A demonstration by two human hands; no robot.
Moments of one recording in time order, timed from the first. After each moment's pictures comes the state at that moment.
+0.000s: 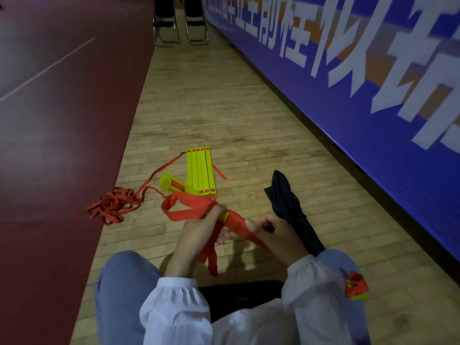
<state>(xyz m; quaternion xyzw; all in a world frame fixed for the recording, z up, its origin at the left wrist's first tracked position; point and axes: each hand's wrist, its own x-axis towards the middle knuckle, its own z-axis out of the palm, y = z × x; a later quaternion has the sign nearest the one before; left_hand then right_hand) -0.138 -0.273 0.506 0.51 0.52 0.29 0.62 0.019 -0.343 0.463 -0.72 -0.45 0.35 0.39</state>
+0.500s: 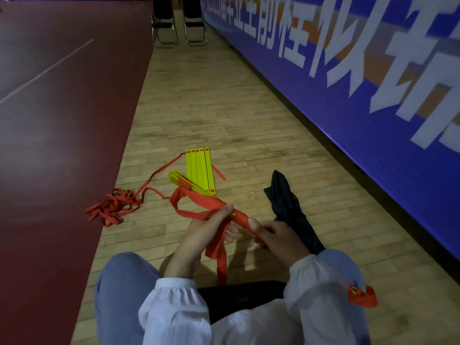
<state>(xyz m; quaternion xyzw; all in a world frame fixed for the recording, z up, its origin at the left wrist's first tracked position) -0.137 -0.275 0.504 0.54 0.47 0.26 0.65 0.019 -0.348 0.471 -0.72 -0.47 0.38 0.34</state>
